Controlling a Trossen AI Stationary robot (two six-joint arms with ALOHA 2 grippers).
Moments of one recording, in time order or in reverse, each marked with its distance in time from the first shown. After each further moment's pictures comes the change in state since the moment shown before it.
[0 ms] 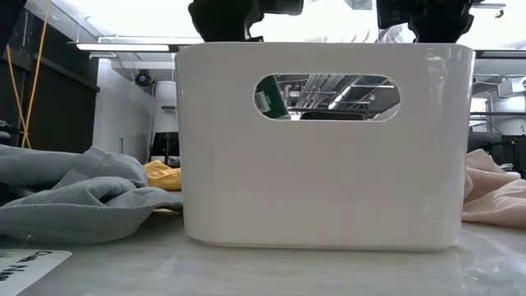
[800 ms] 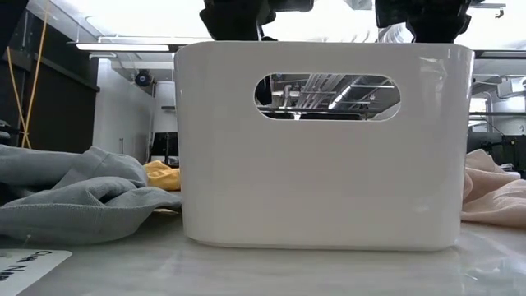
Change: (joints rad) left arm 0.019 0.003 -0.009 0.058 -0.031 0.117; right arm 0.000 0.000 0.000 0.013 0.017 0.006
